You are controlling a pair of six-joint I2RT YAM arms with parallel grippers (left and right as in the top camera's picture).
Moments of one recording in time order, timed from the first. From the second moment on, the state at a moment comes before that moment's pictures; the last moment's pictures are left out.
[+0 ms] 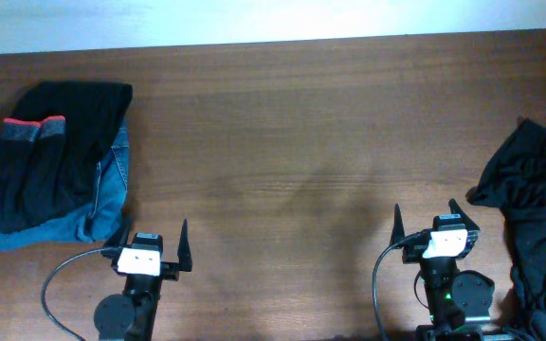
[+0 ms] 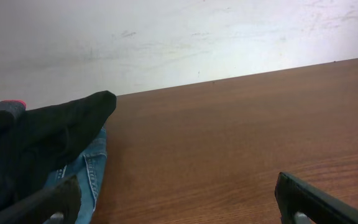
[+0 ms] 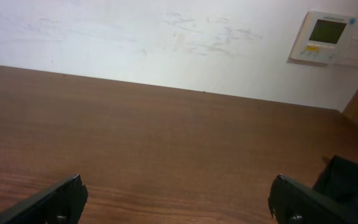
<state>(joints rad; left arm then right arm) -0.03 0.02 0.01 -0.07 0.09 0.11 -0.03 0.01 0.01 -0.07 -0.02 -0.14</state>
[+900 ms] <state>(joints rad) -0.03 0.03 0.08 -0.18 0.08 0.07 -0.03 0.03 0.07 -0.10 0.02 -0.08</state>
